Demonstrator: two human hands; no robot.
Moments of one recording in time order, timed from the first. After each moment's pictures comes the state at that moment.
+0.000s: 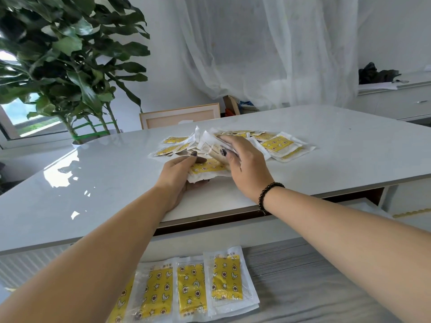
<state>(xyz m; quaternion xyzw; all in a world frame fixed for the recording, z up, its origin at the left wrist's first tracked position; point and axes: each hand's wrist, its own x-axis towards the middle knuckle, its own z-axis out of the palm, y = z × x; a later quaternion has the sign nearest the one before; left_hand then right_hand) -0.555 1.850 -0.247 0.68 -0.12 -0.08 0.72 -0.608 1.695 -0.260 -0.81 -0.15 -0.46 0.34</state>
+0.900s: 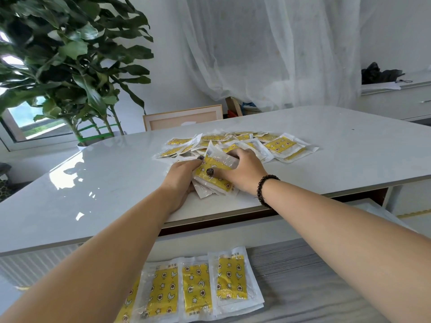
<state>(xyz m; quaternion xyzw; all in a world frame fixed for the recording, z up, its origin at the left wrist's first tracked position) -0.555 1.853 -0.247 0.69 -0.12 -0.11 0.71 -0.592 1.699 -0.255 -0.89 0.07 -0.18 0.41</state>
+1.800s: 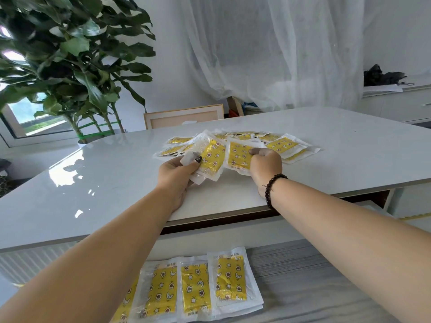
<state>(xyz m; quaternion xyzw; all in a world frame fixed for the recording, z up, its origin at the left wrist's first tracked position) -0.541 1.855 -0.256 0.62 -0.05 -0.02 0.79 -0.595 1.691 -0.251 -0.67 0.24 -0.29 0.65</state>
